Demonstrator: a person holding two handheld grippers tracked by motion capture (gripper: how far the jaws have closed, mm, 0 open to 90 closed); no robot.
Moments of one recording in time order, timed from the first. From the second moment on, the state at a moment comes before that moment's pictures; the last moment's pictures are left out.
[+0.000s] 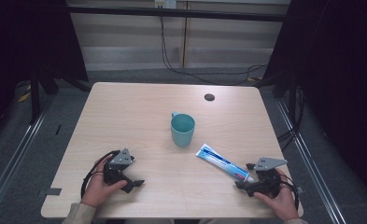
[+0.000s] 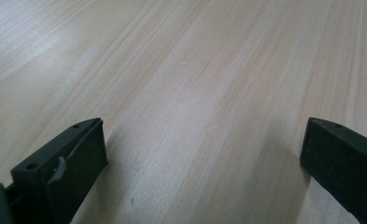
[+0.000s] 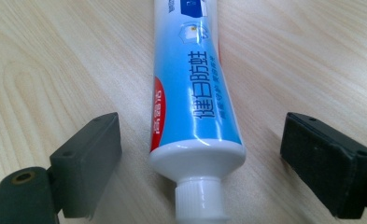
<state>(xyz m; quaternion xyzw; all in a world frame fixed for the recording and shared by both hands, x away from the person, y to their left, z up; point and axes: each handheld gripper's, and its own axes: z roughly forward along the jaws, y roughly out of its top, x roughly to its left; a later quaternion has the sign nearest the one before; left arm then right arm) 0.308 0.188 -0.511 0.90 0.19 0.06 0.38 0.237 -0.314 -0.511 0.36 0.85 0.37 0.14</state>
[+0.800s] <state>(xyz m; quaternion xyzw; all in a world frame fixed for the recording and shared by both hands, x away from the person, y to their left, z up) 0.309 0.188 -0.511 0.90 0.19 0.06 0.38 0.257 -0.294 -0.491 0.38 0.87 0.28 0.10</state>
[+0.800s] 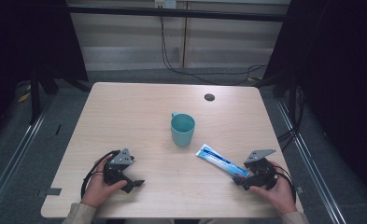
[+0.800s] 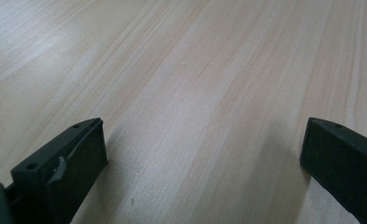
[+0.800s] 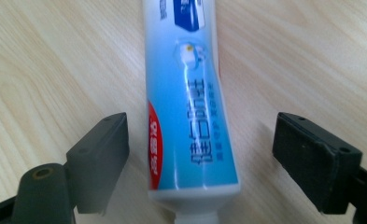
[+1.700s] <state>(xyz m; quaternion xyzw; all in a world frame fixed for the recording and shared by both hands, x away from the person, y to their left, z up) 0.309 0.188 -0.511 0.90 0.19 0.06 0.38 0.302 -0.237 -0.461 0.34 0.92 0.18 0.06</state>
